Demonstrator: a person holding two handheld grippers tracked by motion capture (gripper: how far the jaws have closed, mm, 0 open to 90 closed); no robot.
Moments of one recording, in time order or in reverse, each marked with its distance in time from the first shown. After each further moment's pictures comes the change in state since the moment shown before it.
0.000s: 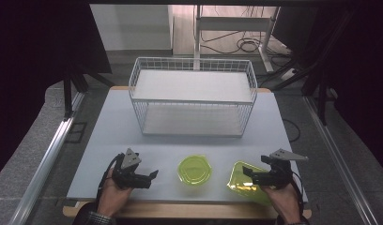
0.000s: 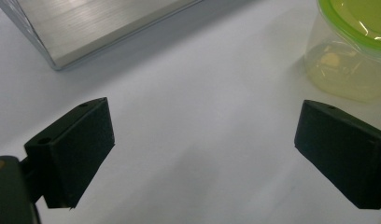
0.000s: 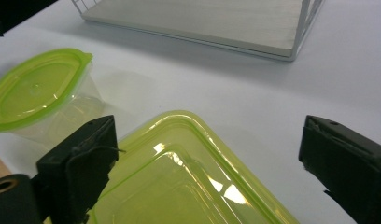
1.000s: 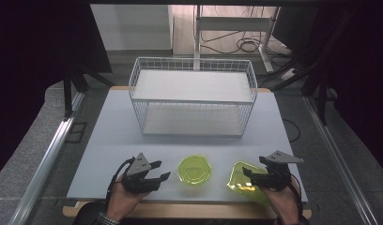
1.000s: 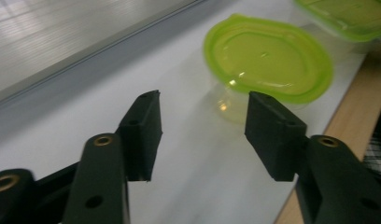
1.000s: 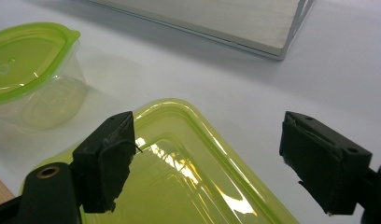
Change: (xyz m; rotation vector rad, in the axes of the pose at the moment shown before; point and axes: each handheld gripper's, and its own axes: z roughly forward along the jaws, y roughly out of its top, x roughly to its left) left arm -0.040 0.019 -0.008 -0.081 -0.178 0.066; right arm 0.009 -0.001 0.000 0.028 -0.076 -0.097
